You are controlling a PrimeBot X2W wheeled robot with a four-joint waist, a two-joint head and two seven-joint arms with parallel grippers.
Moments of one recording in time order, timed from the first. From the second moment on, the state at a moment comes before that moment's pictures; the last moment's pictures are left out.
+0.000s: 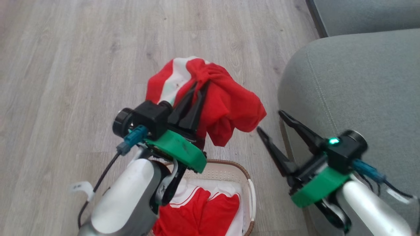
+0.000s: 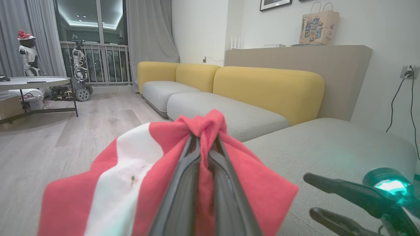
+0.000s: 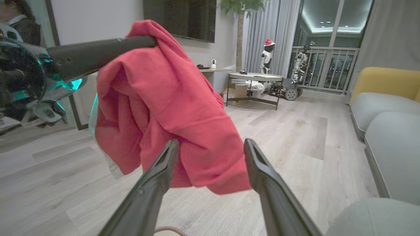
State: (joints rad) left arm -0.42 0.15 -0.63 0.05 -0.43 0.11 -0.08; right arm -0.26 -0.38 0.56 0.06 0.43 0.13 -0.26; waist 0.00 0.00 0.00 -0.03
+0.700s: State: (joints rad) left arm -0.42 0.10 -0.74 0.08 -0.45 0.08 -0.06; right arm -0.50 -0.34 0.79 0.28 0.42 0.13 -0.26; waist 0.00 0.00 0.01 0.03
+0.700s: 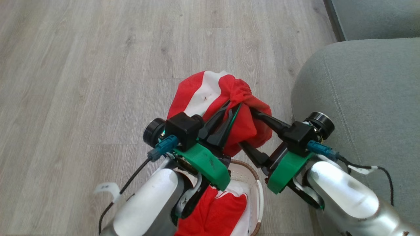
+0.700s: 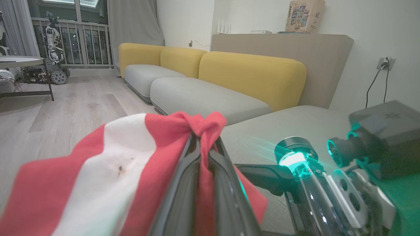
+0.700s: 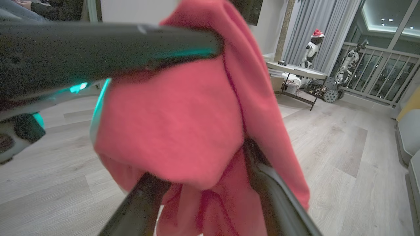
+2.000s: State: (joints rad) left arm -0.40 0.10 -0.74 0.12 -0.50 0.11 -0.09; right arm -0.35 -0.37 0.49 0.15 0.49 0.13 -0.26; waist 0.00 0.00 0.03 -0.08
